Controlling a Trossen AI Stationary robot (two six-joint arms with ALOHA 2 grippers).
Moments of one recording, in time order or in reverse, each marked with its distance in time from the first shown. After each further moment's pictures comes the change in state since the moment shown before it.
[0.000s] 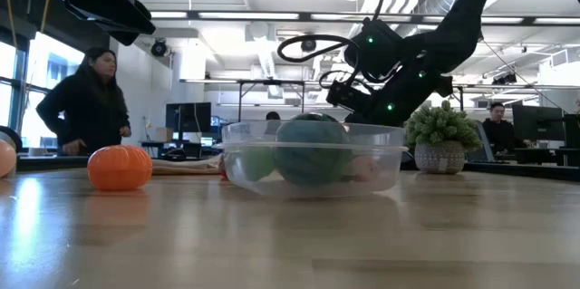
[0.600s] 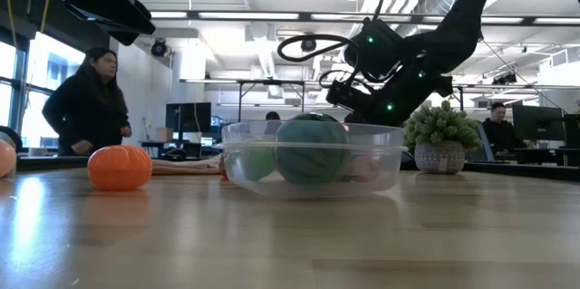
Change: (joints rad) left arm 0.000 0.000 0.000 0.000 0.000 0.000; right arm 0.000 0.000 0.000 0.005 0.003 -0.002
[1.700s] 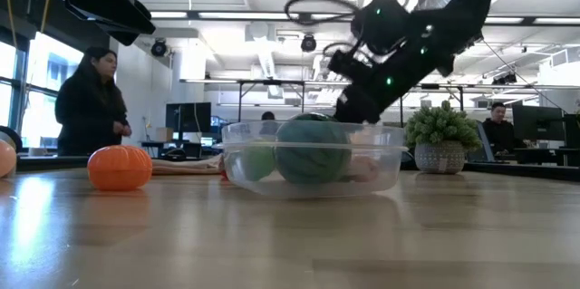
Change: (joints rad) left arm 0.000 0.000 0.000 0.000 0.000 0.000; right arm 0.004 -0.133 -0.001 -0.006 0.044 -0.061
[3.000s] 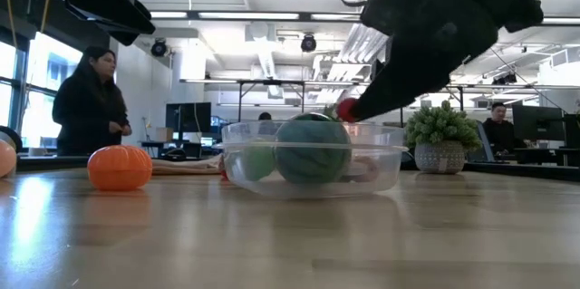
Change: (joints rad) left arm 0.000 0.000 0.000 -0.001 0.000 0.000; right arm 0.455 -0.089 -0.014 -0.125 0.067 0.325
